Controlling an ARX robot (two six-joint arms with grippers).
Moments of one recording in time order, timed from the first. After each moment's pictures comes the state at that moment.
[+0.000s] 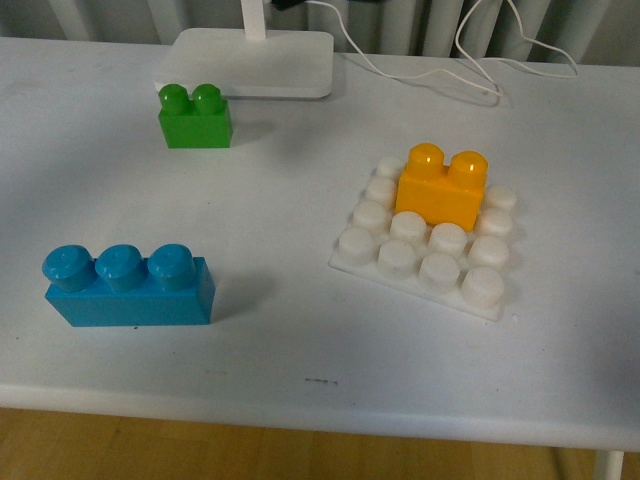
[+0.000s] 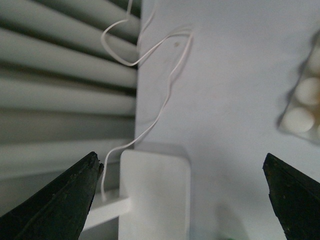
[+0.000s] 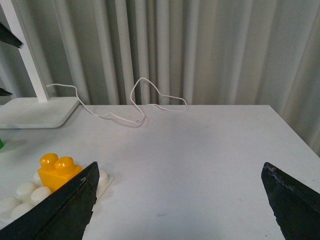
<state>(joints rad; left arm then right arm) -0.44 1.89 1.54 -0.25 0.26 1.26 0.00 0.00 0.01 0.00 0.00 0.00</state>
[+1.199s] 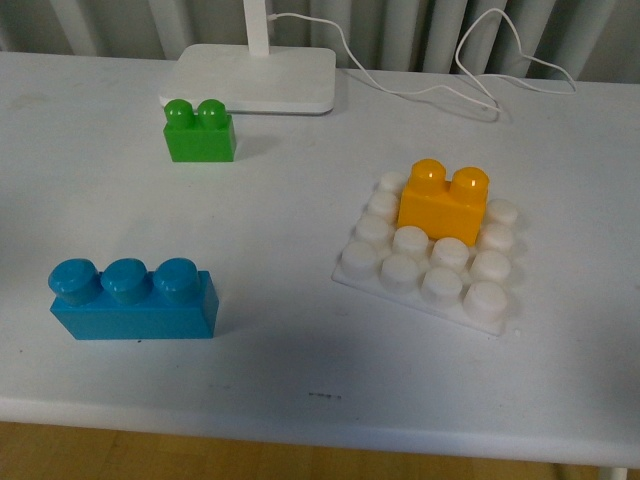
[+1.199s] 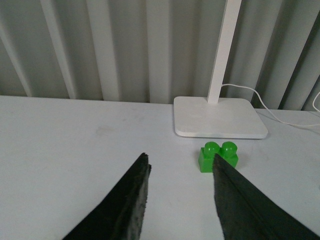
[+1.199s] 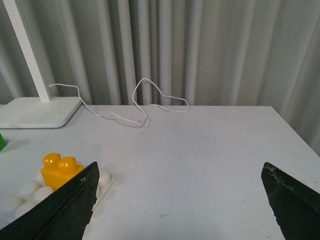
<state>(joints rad) -0.13 0.84 0.20 0.64 -0.13 0.03 0.00 0.00 0.01 0.00 0.00 0.00</state>
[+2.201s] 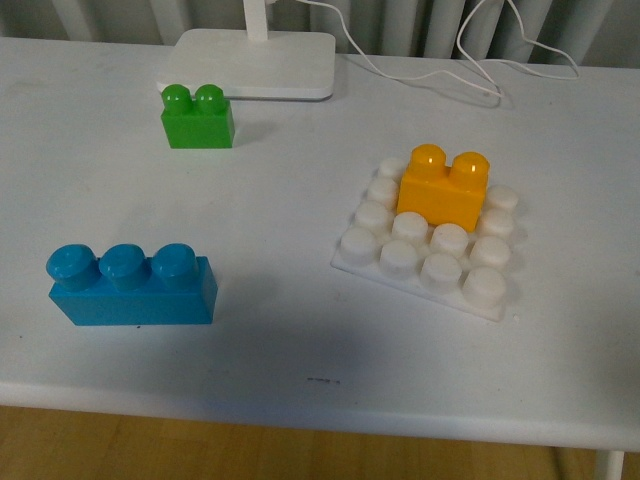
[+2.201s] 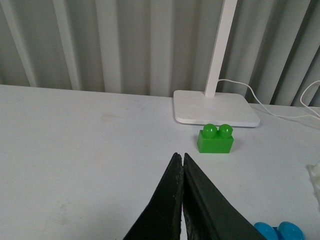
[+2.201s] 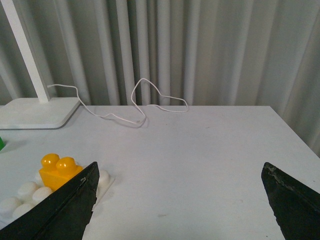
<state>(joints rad) 0.00 0.36 0.01 0.36 0.00 0.00 0.00 0.00 0.01 0.00 0.00 0.00</state>
